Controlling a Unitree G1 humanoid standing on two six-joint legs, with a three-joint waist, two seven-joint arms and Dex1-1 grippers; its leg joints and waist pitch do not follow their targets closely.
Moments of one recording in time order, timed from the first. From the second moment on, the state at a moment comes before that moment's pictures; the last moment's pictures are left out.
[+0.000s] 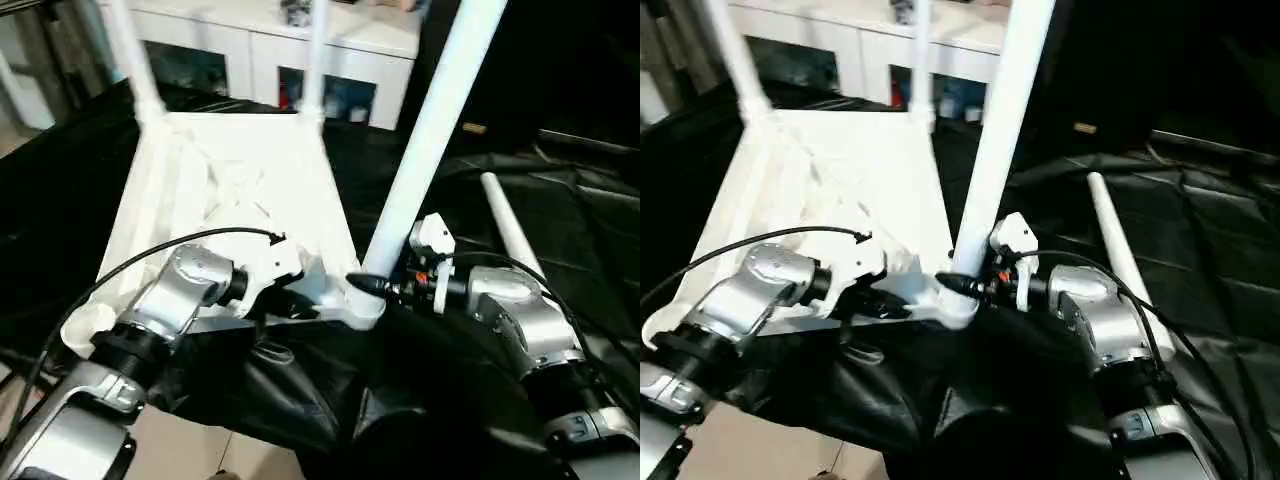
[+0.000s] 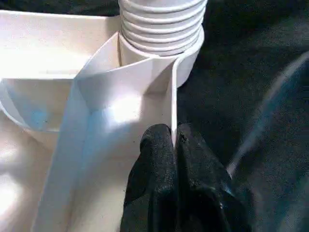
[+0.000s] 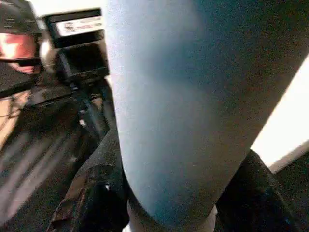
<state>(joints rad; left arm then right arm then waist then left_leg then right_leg) -0.62 0.45 -0.39 0.49 -0.02 0.22 -1.27 -0.46 -0.33 0.15 0.42 0.26 0.18 1.13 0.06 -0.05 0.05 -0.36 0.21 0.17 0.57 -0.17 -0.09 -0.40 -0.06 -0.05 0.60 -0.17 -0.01</state>
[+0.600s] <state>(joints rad) -0.62 0.42 -0.40 0.51 -0.01 0.22 -1.23 -0.41 -0.33 0.16 0.39 0.23 0.10 1.10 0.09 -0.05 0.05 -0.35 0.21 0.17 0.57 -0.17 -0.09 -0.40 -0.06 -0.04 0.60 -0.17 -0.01</state>
